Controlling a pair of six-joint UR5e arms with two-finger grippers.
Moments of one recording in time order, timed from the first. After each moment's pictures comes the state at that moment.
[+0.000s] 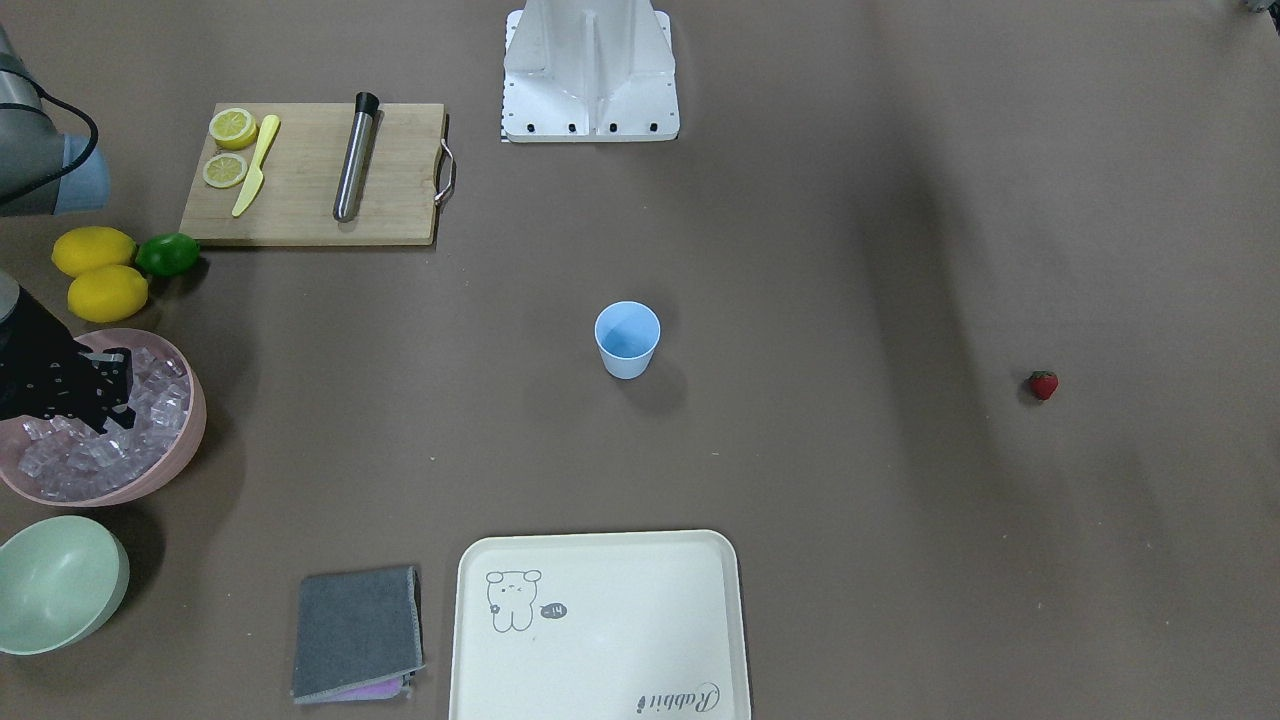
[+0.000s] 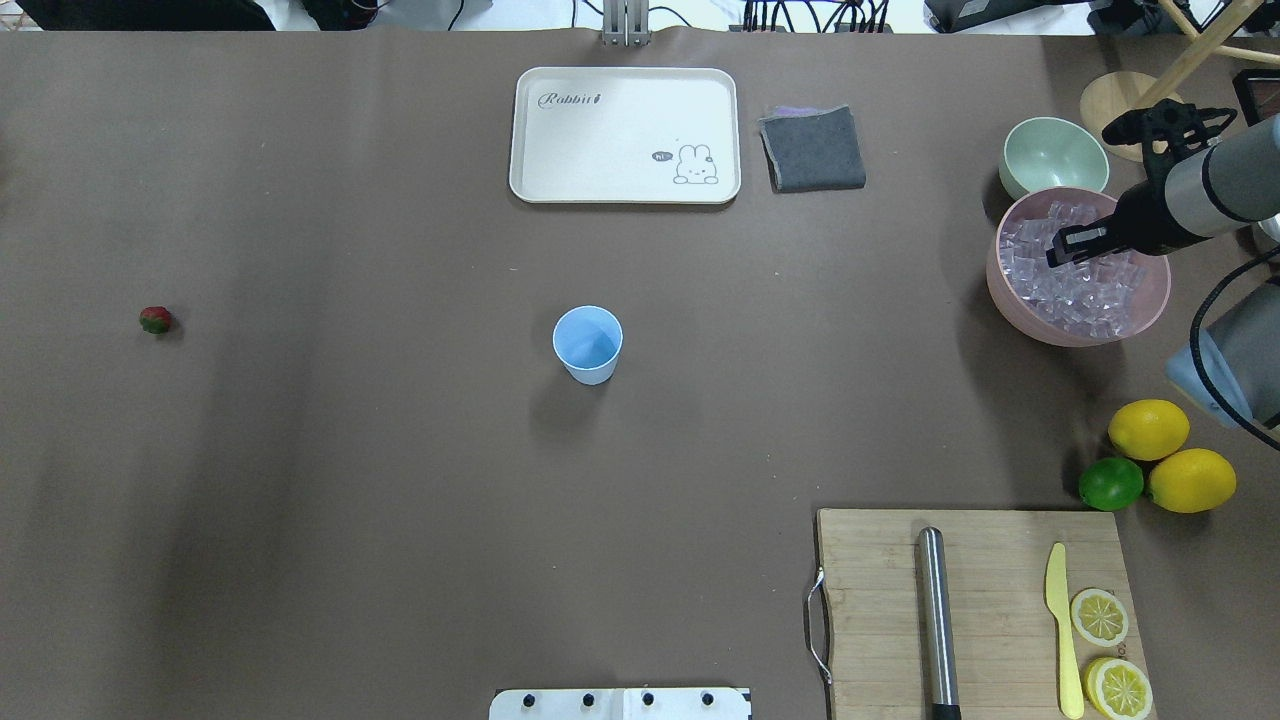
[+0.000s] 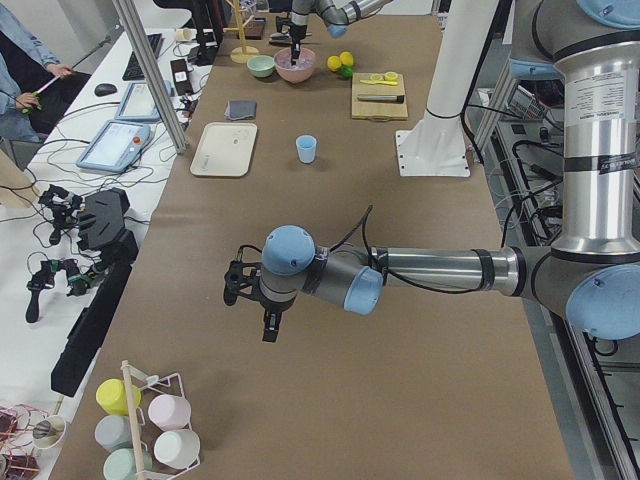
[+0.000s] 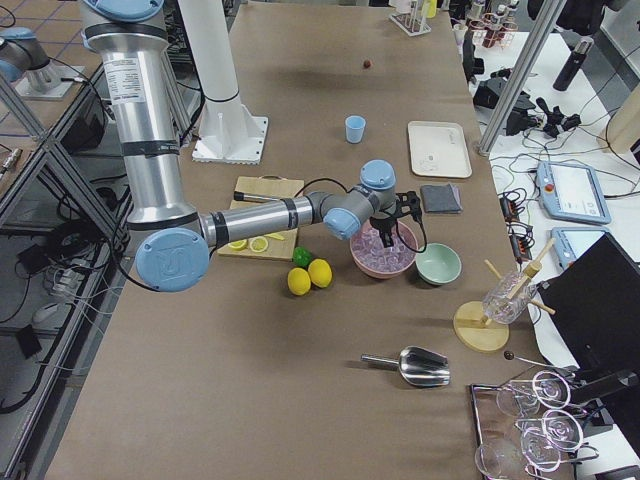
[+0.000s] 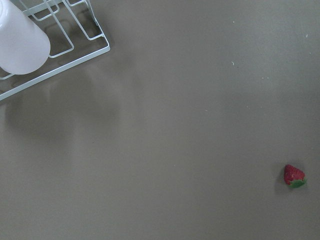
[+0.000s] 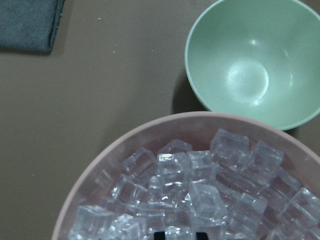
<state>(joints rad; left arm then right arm) -1.57 -1.48 -1.67 -1.92 -2.41 -0.24 1.05 -1.42 1.61 -1.04 2.14 0.66</state>
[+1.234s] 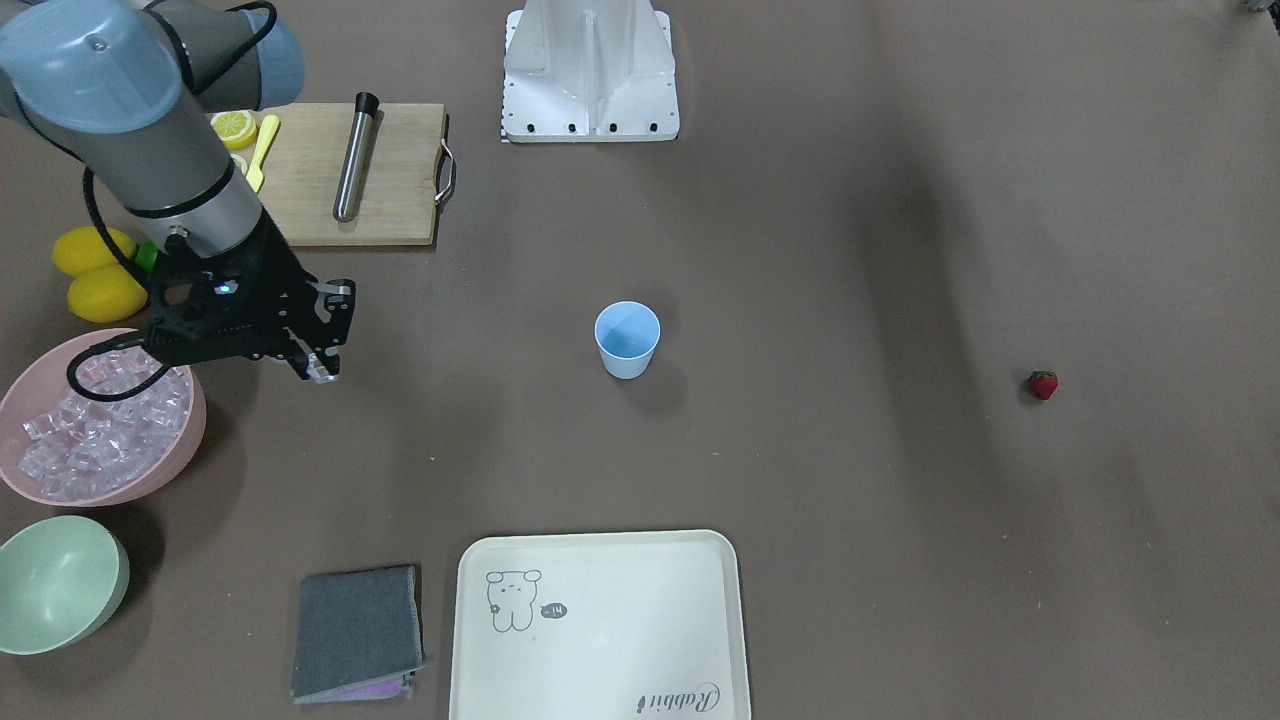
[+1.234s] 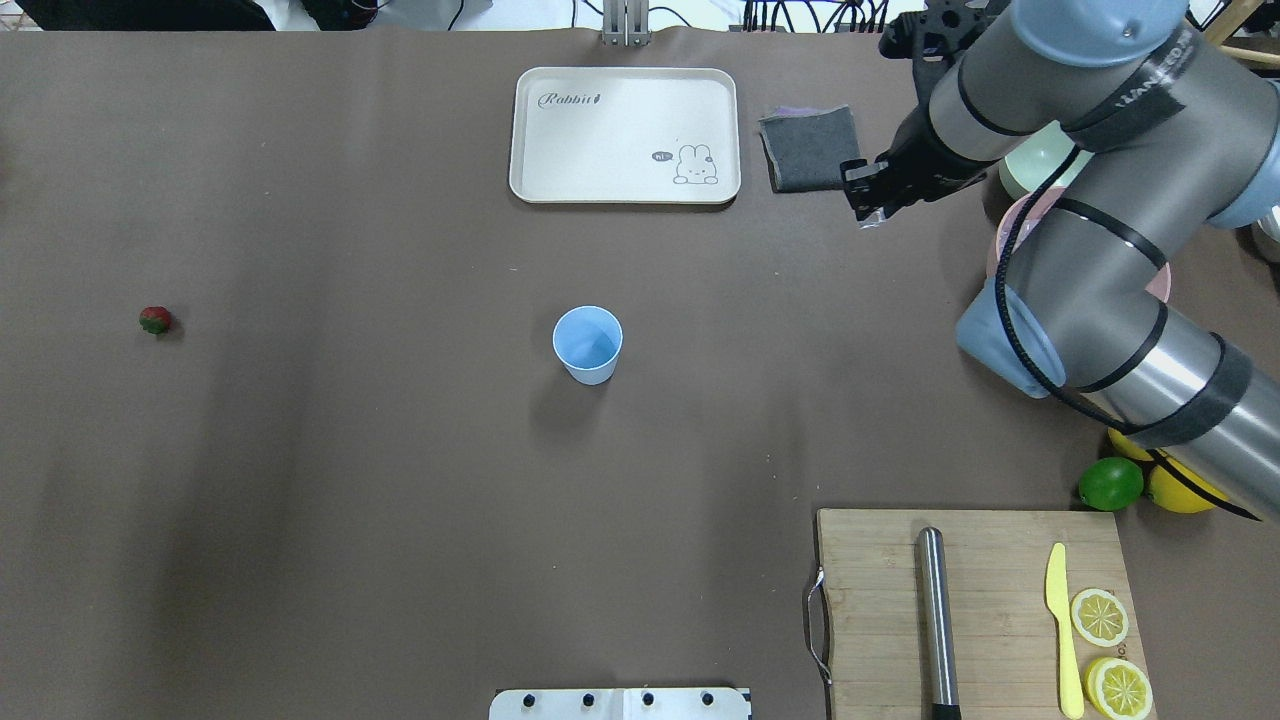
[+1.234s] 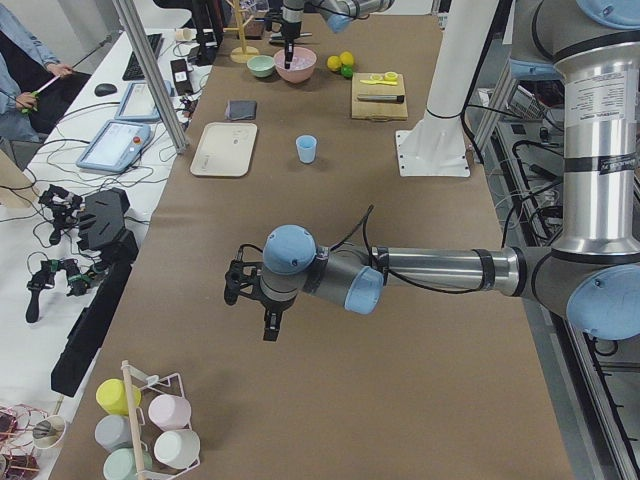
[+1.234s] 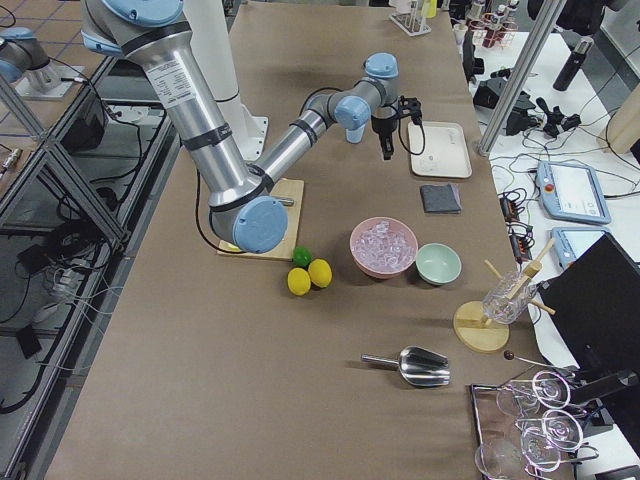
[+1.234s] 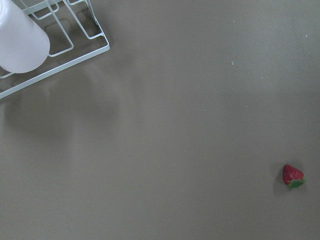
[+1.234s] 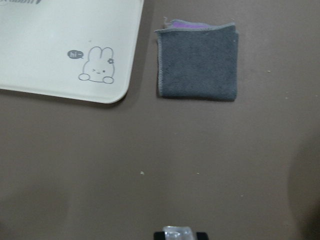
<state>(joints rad) -1.57 -1.47 -1.68 -1.95 -2.41 -0.26 0.86 -1.03 1.81 -1.57 2.02 0.83</state>
